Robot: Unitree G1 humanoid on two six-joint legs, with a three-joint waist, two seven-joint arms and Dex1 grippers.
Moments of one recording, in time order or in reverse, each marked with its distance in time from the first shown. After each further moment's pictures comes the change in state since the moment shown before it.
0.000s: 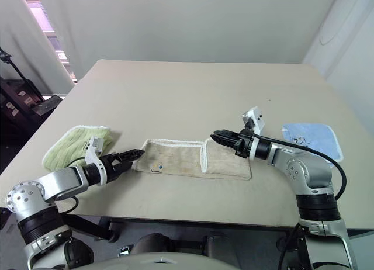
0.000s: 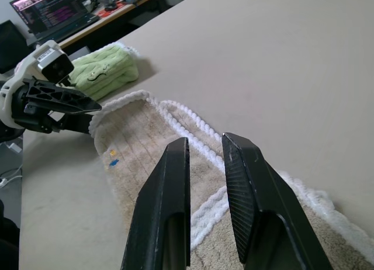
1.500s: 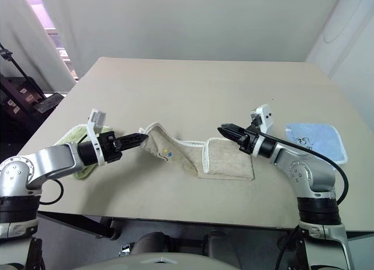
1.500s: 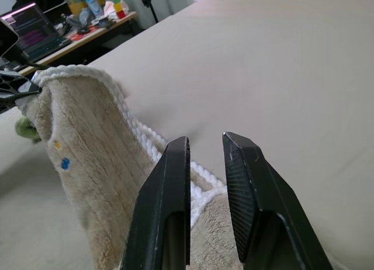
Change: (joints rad) left arm -0.069 0.410 -0.527 0.036 -0.547 -0.456 -0.086; right arm 0.027 0.028 -0.076 -0.005 0.004 -0.053 -0.088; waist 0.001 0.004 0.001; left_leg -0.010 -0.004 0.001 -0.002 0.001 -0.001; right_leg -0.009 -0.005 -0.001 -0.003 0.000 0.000
